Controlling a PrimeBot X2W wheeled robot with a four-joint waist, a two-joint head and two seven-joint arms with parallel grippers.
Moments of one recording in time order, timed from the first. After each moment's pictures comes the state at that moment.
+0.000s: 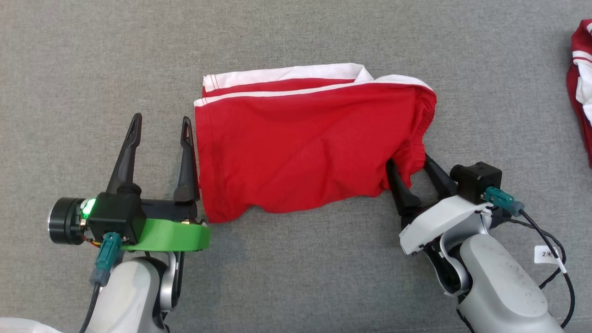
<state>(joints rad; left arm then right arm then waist) -0.28 0.22 -0.33 -0.02 -0.25 0.19 -0.22 -0.35 -0.13 0.32 0.37 0.40 0.13 -0.15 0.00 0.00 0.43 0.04</state>
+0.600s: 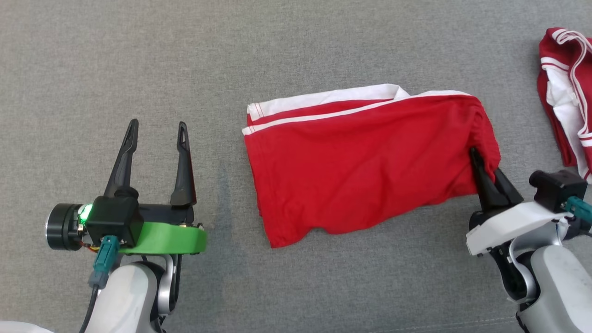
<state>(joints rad) -0.27 0.23 -0.33 -0.02 -0.25 0.21 -0.22 -0.22 -0.25 0.11 0.22 0.41 0.13 -0.13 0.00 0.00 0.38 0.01</state>
